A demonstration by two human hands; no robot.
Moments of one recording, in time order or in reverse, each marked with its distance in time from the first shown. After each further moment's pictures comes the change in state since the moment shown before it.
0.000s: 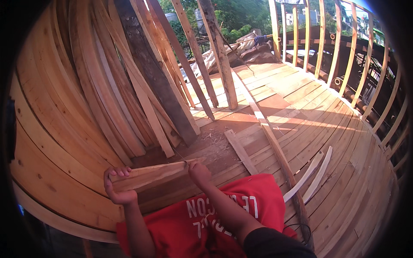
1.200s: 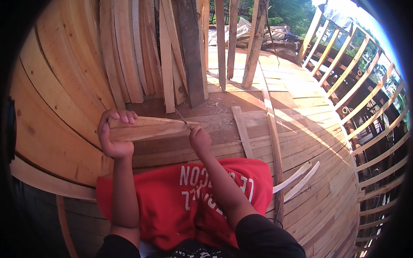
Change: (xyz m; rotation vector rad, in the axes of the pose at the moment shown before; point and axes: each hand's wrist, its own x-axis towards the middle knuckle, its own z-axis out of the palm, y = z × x) left_hand 0.013 0.007 -0.028 0.020 0.010 -0.038; right_hand -0.002 -0.009 0.032 -0.110 0.053 -0.230
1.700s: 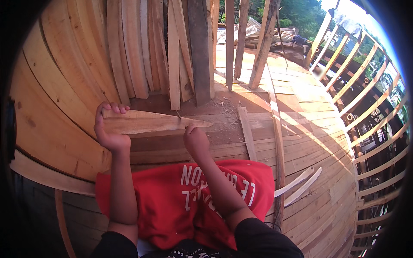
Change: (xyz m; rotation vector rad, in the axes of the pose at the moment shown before) left_hand 0.008 -0.008 -0.018 -0.009 0.233 0.036; right_hand -0.021 -0.044 -0.011 -0.017 -0.102 -0.014
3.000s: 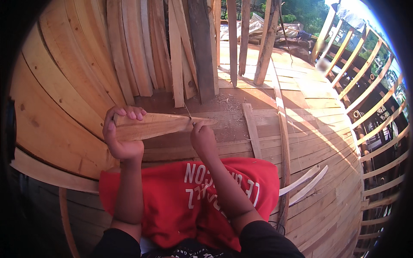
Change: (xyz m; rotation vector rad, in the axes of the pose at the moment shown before) left_hand -0.030 0.010 0.030 0.092 -0.210 0.020; right_hand 0.005 0.017 -0.010 0.064 -0.056 0.003
